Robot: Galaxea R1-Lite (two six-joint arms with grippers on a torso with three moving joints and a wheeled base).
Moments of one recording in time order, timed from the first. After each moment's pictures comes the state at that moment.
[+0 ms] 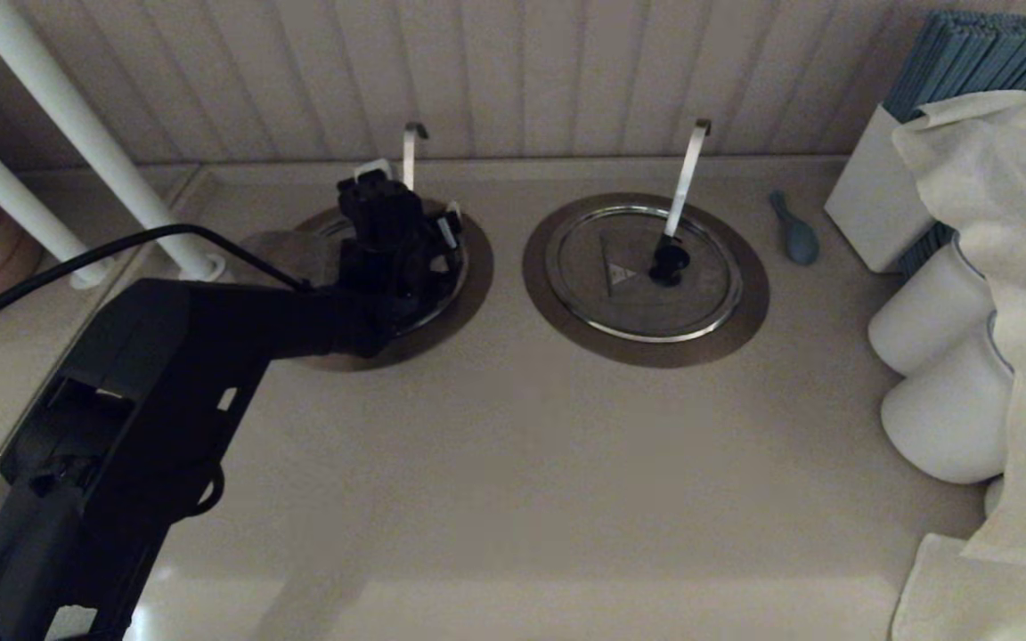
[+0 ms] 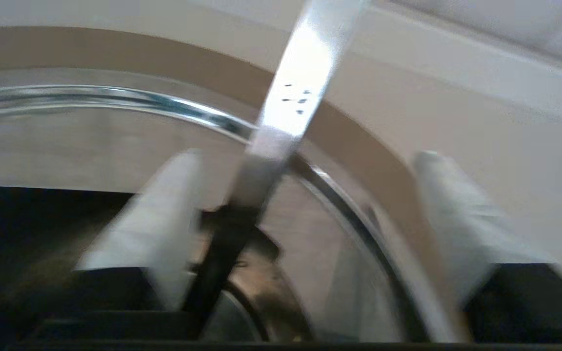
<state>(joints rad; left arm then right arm) -0.38 2.43 -1.96 -0.57 0.36 -0.26 0.00 0.00 0.00 0.00 0.00 -0.01</state>
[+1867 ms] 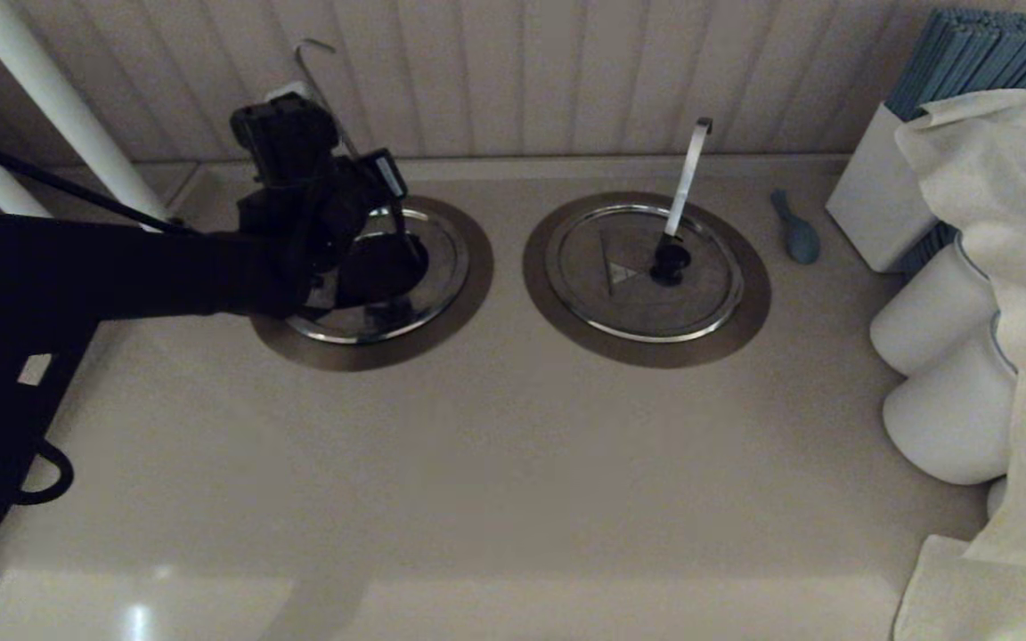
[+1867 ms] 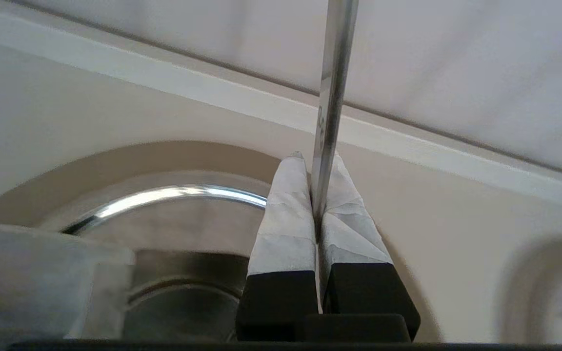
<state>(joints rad) -0.33 2.13 -1.74 -0.57 0.29 -0.28 0.00 0.00 0.00 0.00 0.00 -0.01</state>
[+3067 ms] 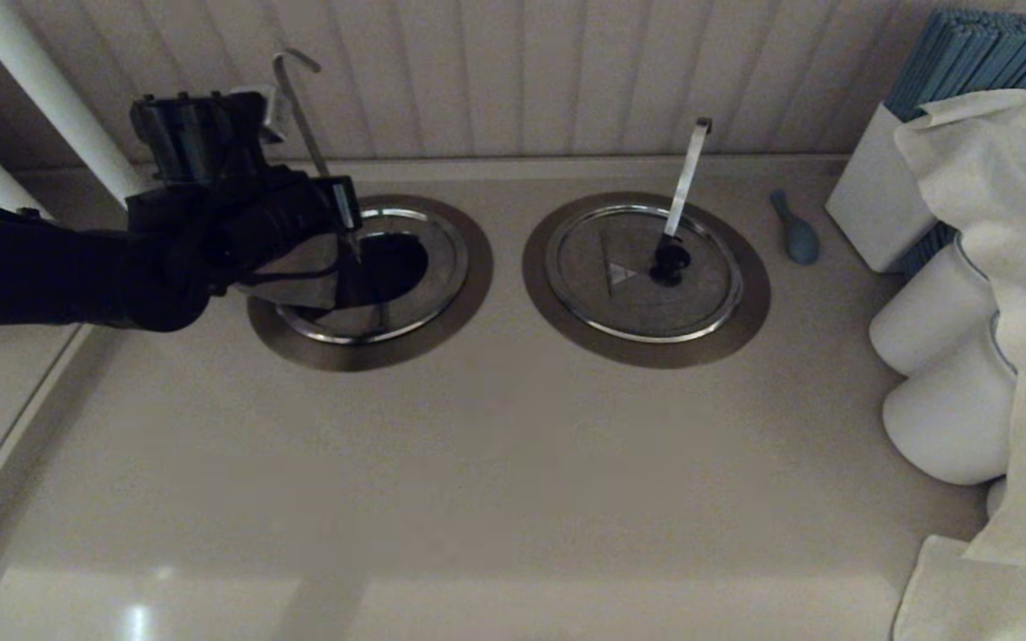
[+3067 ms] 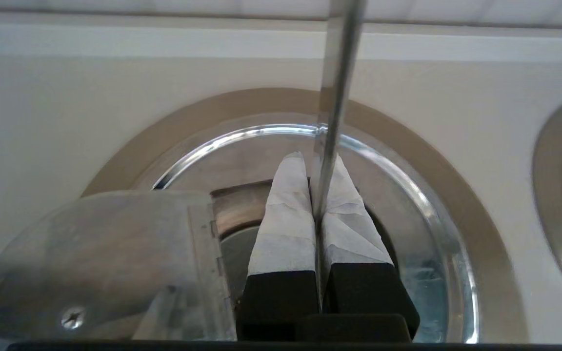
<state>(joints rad) -0.24 1.92 -1.47 -0.48 0.08 -0.07 0.00 0.00 0.00 0.00 0.00 -0.01</state>
